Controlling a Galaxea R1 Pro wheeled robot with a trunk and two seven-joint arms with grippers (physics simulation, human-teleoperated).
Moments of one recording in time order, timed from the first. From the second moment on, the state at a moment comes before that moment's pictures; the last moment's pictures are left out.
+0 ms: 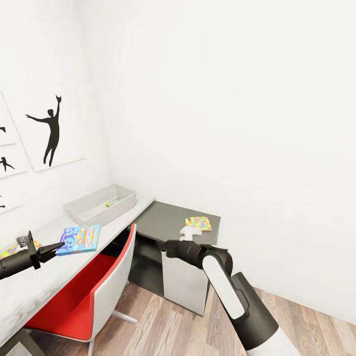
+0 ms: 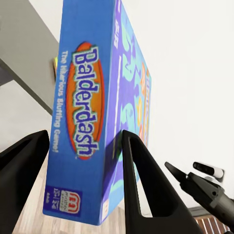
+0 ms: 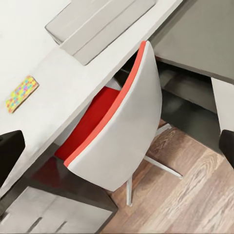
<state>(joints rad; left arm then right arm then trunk) -0.68 0.58 0.43 -0.54 0.23 0.94 -1.40 -0.52 0.13 0.44 -1.44 -0.73 0.78 -0.23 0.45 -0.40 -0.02</state>
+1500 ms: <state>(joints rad) -0.68 0.58 0.43 -0.54 0.23 0.94 -1.39 -0.52 0.14 0.44 -1.43 -0.73 0.77 -0.23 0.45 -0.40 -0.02</state>
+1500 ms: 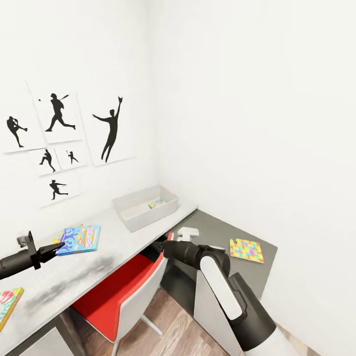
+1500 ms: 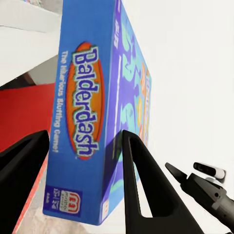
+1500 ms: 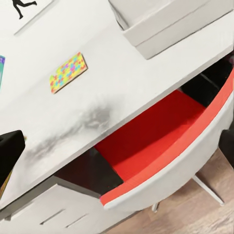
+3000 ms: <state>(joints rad) -0.68 0.58 0.42 -0.54 0.23 0.94 -1.39 -0.52 0.14 0.45 -1.43 -0.74 0.74 -0.23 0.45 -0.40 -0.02</state>
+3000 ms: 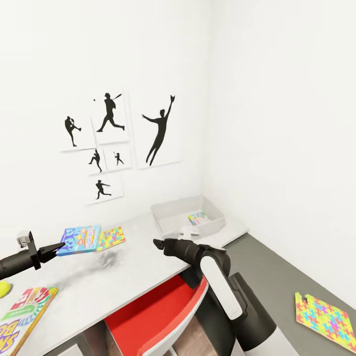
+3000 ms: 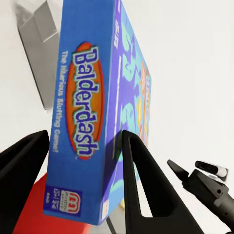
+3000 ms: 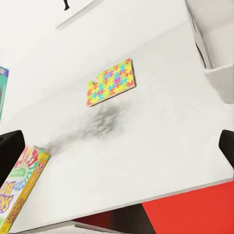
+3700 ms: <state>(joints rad) -0.68 0.58 0.43 -0.54 0.23 0.94 -1.39 -0.52 0.13 0.44 -1.43 -0.74 0.74 -0.23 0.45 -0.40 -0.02</state>
